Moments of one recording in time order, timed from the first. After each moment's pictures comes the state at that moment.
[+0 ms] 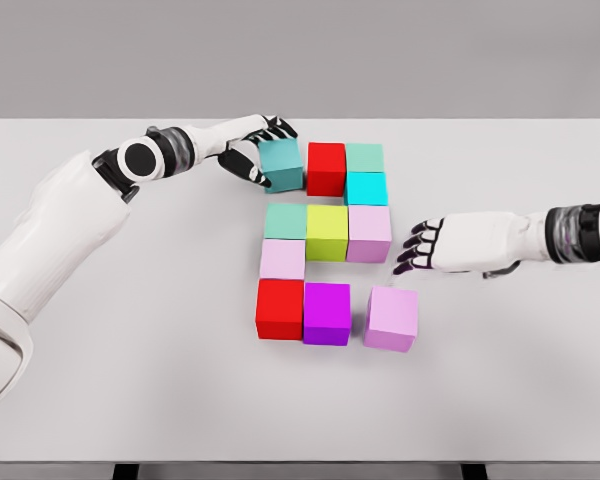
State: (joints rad) left arm -0.98 0.27 -0.91 -0.82 0.01 -0.09 -0.42; right arm -0.77 -0.96 0.90 -1.66 0.50 -0.61 0.61
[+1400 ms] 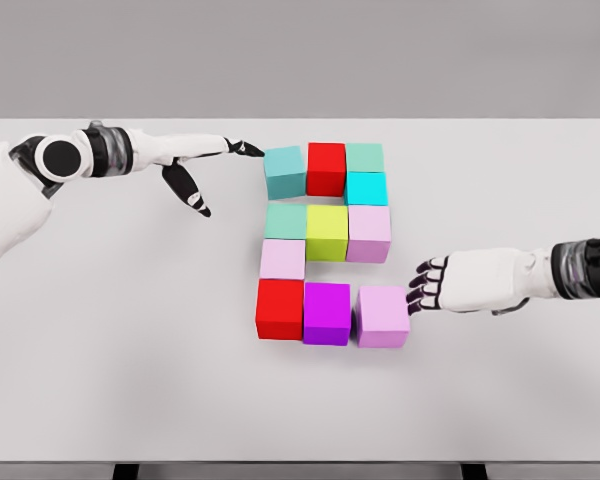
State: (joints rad) left arm -1.00 0.51 -0.98 -0.98 0.01 -0.30 -0.61; right arm -0.72 -1.03 0.95 -1.76 0.49 -0.61 0.61
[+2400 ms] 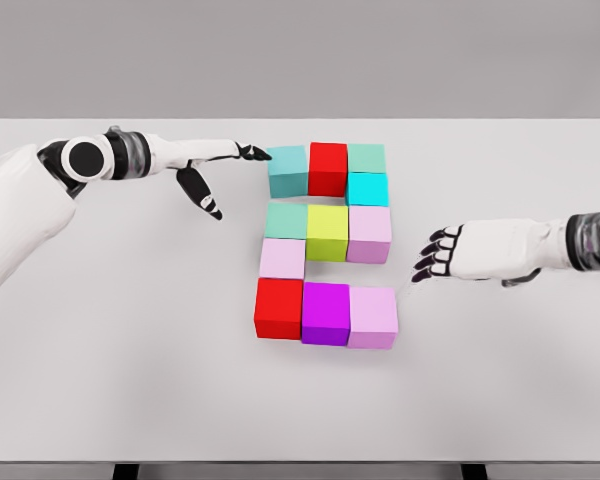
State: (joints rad) left arm -1.00 0.42 -0.98 -0.86 -0.01 -0.28 -0.61; right arm -0.76 -1.02 0.91 -1.68 0.48 -0.61 0.61
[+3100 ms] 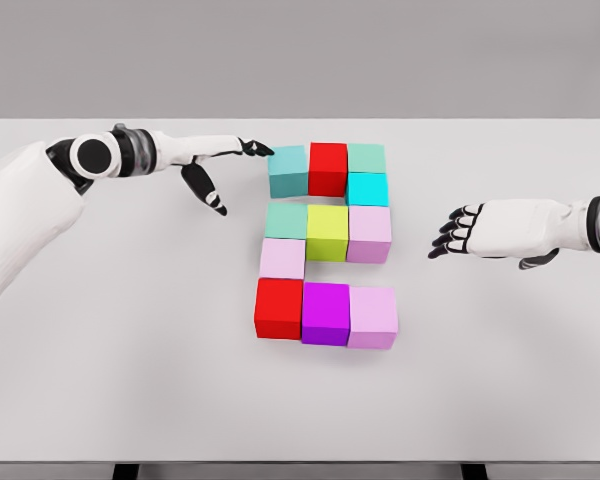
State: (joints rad) left arm -1.02 0.39 -0.98 -0.82 -0.01 -0.27 -0.60; right arm -0.76 -1.03 0.86 -1.63 0.48 -0.61 0.61
